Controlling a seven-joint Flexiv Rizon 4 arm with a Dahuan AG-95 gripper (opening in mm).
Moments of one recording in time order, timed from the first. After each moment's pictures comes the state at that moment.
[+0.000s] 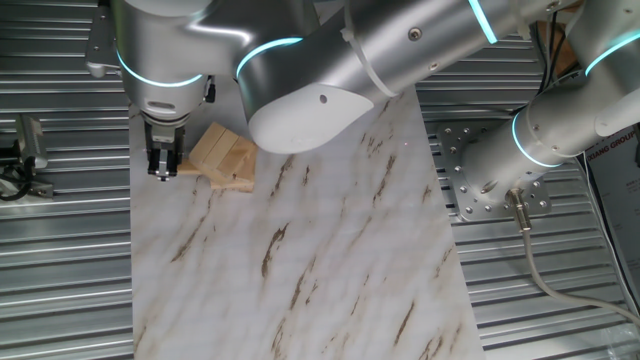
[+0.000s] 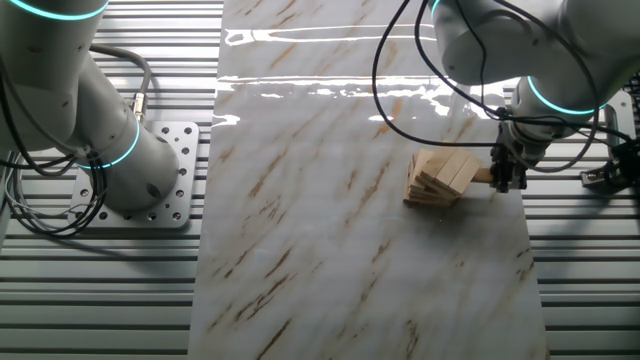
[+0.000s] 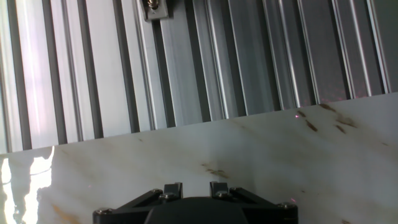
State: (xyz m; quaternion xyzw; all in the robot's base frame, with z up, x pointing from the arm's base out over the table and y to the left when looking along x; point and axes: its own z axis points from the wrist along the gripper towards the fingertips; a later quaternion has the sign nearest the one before) arm 0.675 -0.025 0.049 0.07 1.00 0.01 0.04
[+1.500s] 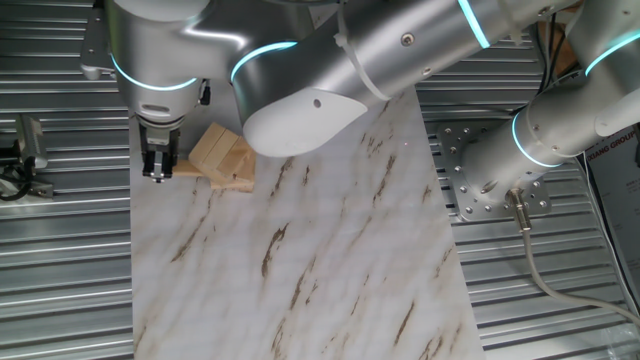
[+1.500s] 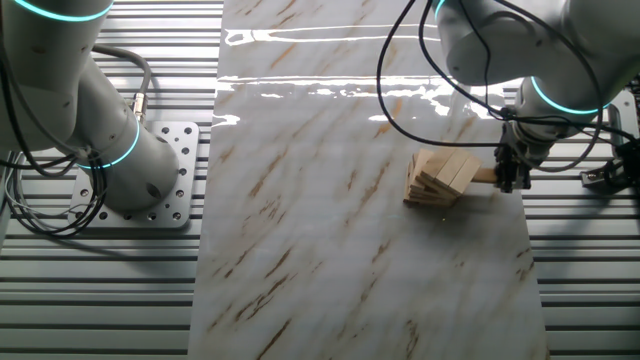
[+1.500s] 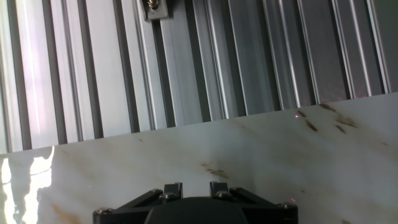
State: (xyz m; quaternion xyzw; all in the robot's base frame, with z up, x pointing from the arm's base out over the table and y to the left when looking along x) arm 0.686 -0.023 0.046 0.07 1.00 0.01 0.04
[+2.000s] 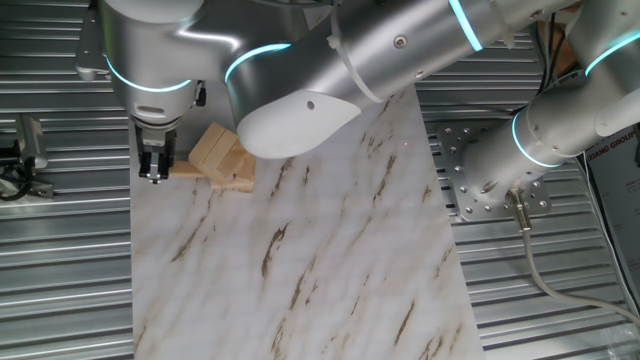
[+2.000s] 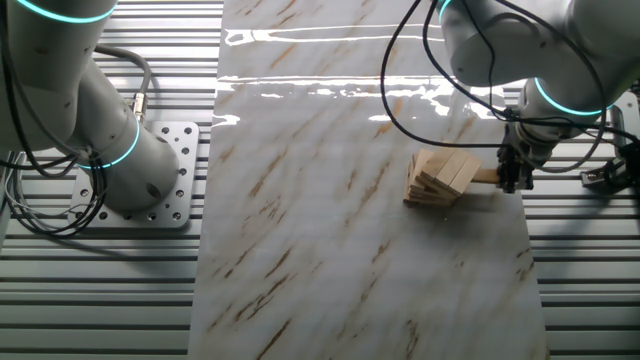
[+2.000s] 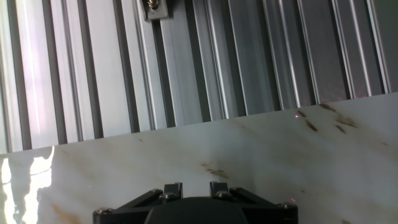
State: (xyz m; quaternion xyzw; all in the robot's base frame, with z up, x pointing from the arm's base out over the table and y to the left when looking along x) arm 0.692 -0.023 0.042 0.06 1.00 0.01 0.04
